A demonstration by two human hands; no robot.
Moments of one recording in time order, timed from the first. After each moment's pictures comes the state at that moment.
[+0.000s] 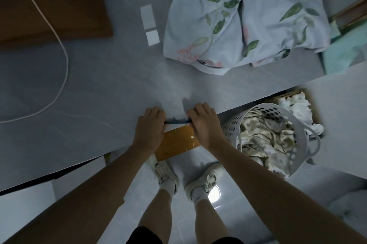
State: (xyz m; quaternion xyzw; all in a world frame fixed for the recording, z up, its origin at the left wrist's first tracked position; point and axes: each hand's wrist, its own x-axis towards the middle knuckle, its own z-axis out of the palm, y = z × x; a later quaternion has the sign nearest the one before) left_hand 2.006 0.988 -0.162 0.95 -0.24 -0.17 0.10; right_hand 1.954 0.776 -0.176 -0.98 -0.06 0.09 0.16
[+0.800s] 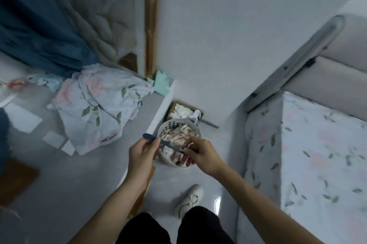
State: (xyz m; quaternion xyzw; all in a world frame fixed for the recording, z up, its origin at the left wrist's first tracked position) left_hand 1.880 0.830 0.272 0.68 -0.13 -0.44 0.58; right_hand 1.703 0.719 0.277 -0.71 0.42 -0.07 0.56
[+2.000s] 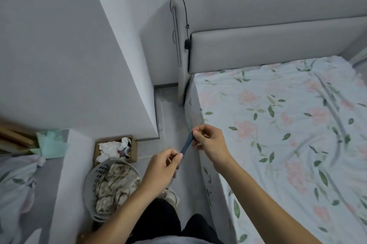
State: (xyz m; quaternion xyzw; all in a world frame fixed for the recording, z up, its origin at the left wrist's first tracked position) left_hand 1.459 0.523 0.304 0.60 -0.55 -0.52 0.24; right_hand 1.273 0.477 0.327 -0.39 0.63 -0.39 0.54
